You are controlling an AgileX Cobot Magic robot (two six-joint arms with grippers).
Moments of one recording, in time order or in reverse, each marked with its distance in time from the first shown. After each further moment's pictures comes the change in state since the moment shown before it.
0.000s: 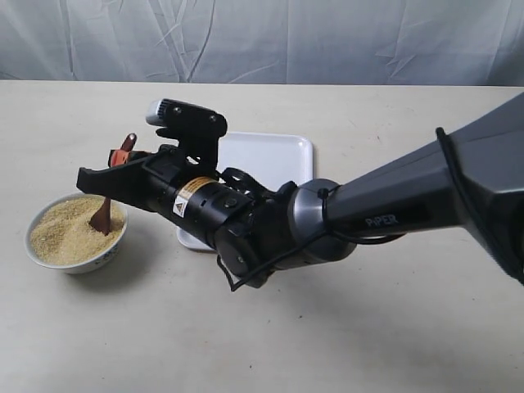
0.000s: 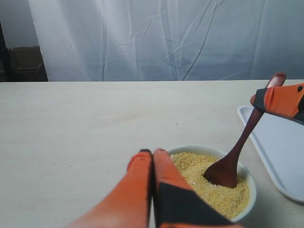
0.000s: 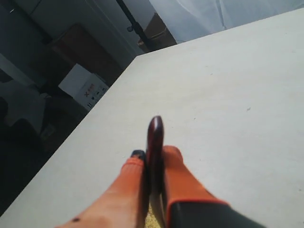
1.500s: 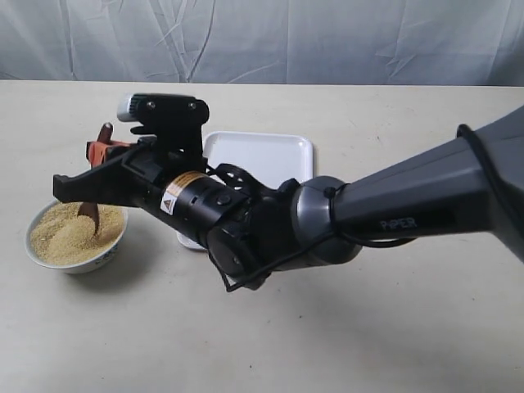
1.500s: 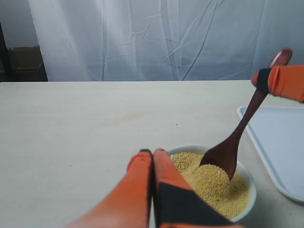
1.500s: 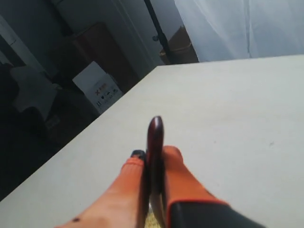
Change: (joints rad) left arm 0.000 0.000 0.000 0.000 0.000 0.000; right arm 0.027 -0.054 0.000 -0.018 -0.011 -0.158
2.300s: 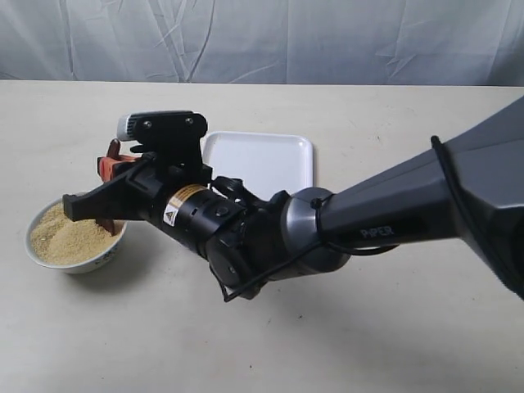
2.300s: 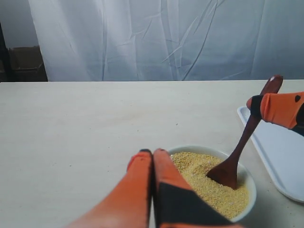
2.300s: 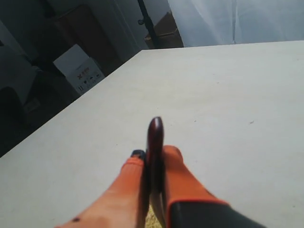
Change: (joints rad) left arm 0.000 0.000 0.000 0.000 0.000 0.000; right arm 0.007 0.054 0.000 0.036 0.009 -0.071
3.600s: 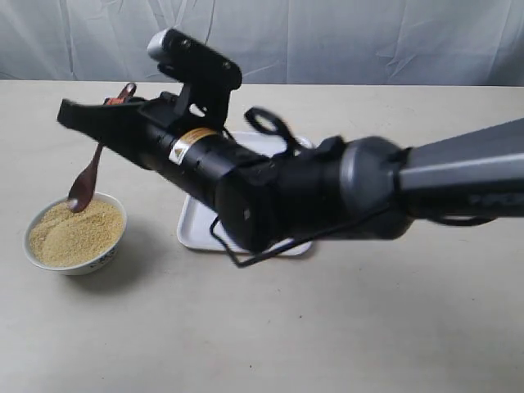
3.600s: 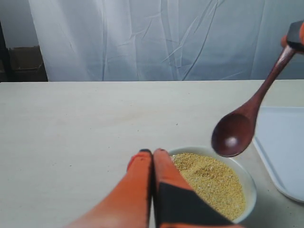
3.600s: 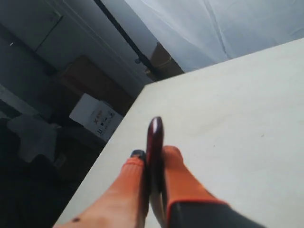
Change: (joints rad) left arm 0.000 0.000 0.000 0.000 0.000 0.000; right arm -0.008 -0.208 0.000 0.234 0.163 0.091
